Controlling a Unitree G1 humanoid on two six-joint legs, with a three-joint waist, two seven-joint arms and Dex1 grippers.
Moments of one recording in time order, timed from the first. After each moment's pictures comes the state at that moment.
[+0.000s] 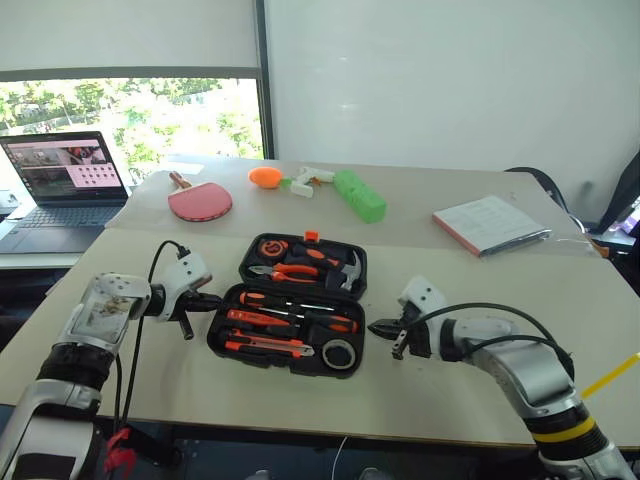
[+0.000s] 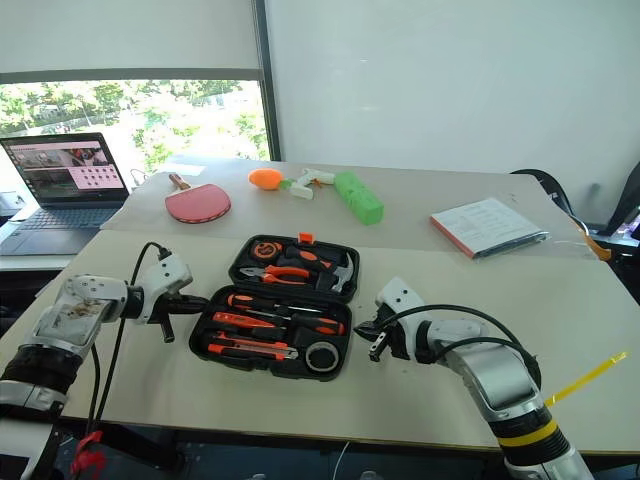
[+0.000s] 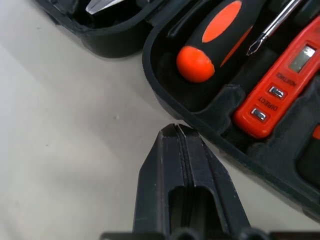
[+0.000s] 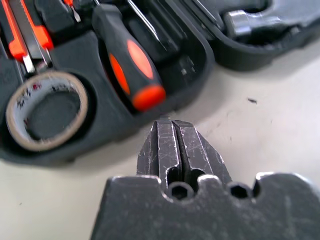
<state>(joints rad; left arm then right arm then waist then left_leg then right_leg) -0.59 0.82 -0.12 0.39 -0.09 0.30 -1.17 -0.39 -0.61 0.19 -0.26 0.30 0.80 0.75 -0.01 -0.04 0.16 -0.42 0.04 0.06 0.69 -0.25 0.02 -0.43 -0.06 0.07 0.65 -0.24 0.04</state>
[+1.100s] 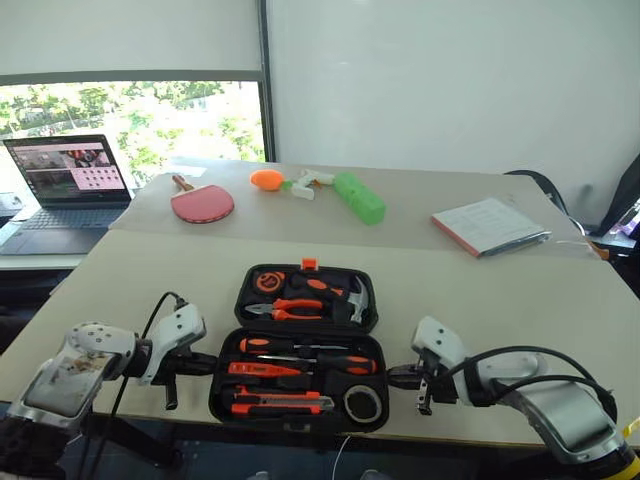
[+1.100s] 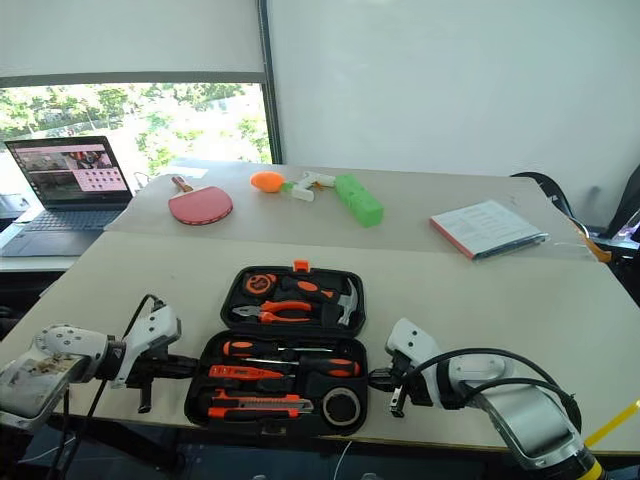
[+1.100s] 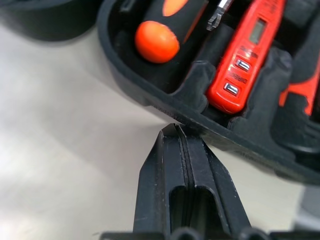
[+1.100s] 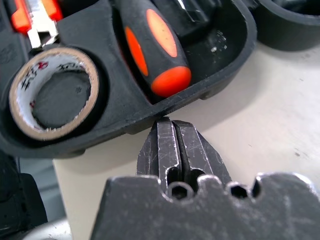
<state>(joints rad) -0.23 0.92 -0.02 -0.05 -0.26 0.54 -1.22 -0.17 -0.76 0.17 -0.45 0.34 0.77 0.93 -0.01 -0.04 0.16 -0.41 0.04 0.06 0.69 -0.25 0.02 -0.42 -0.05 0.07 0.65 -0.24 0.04</state>
